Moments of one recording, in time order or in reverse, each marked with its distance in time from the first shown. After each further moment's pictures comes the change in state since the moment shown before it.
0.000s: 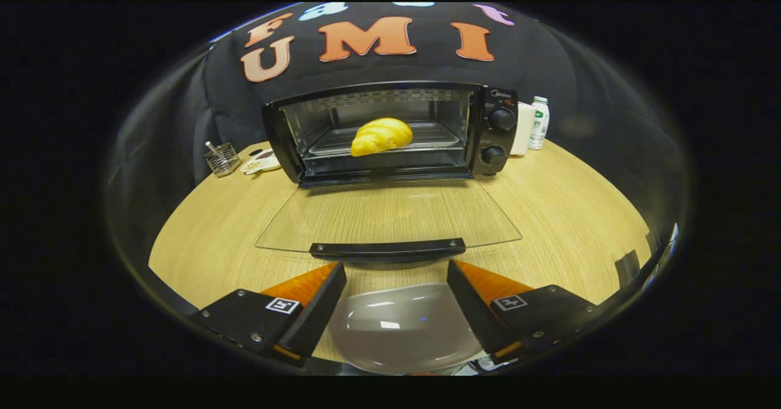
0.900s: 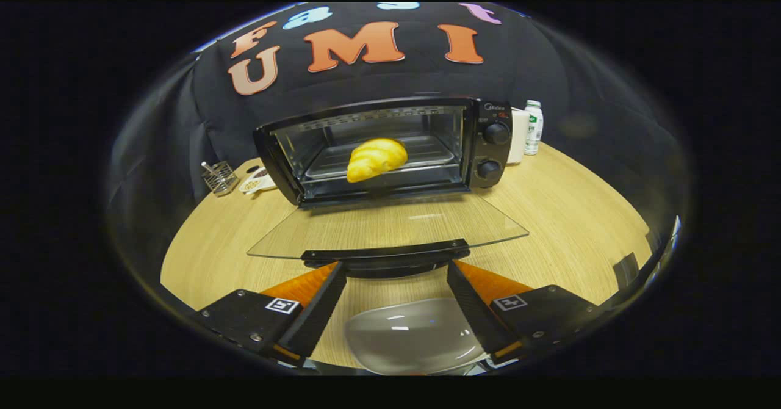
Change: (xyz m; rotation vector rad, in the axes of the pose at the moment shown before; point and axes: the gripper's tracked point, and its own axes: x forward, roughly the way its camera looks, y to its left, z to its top) arm -0.013 0.000 0.037 0.070 -0.048 -0.003
